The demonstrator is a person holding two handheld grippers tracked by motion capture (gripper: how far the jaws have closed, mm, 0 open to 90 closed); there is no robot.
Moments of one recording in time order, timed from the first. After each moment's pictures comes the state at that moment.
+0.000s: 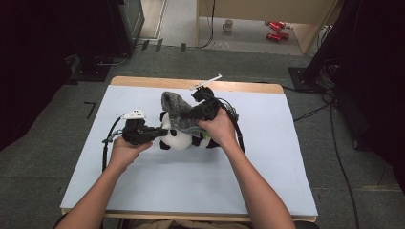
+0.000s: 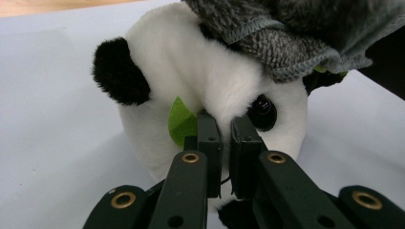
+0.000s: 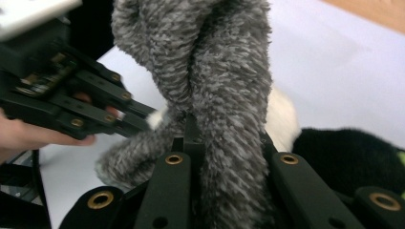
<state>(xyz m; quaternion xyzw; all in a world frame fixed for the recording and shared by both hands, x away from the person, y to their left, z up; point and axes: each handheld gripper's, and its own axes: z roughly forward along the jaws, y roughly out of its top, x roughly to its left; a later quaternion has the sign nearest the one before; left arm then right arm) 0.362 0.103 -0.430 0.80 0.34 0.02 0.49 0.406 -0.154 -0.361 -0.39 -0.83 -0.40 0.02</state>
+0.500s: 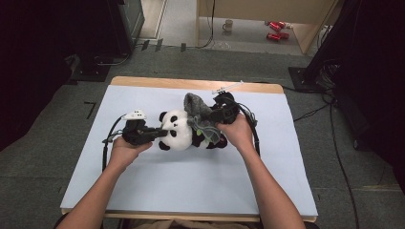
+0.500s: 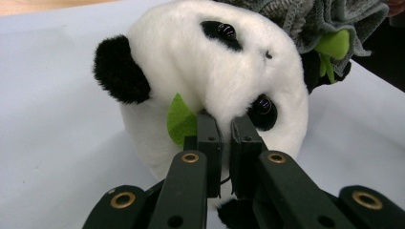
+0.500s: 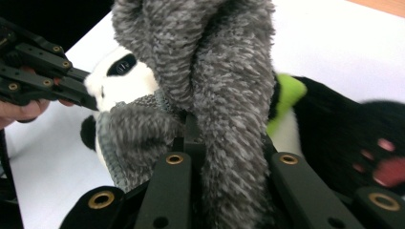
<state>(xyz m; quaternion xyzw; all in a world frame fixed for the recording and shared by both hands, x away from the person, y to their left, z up) 0.361 0.103 -0.430 0.80 0.34 0.02 0.49 0.404 -0.214 -0.381 -0.43 -0.81 -0.40 0.01</state>
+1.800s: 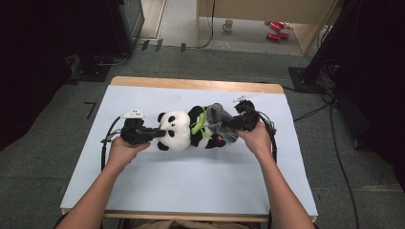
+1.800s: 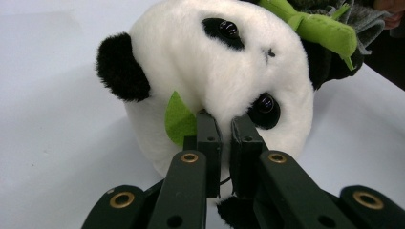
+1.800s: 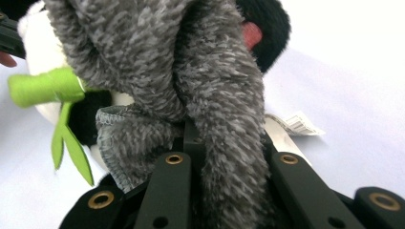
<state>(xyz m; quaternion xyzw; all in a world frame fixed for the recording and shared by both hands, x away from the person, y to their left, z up) 0.365 0.109 -0.434 0.80 0.36 0.01 0.48 0.392 -0.274 -0.407 -0.45 -0.81 -0.38 -0.02</state>
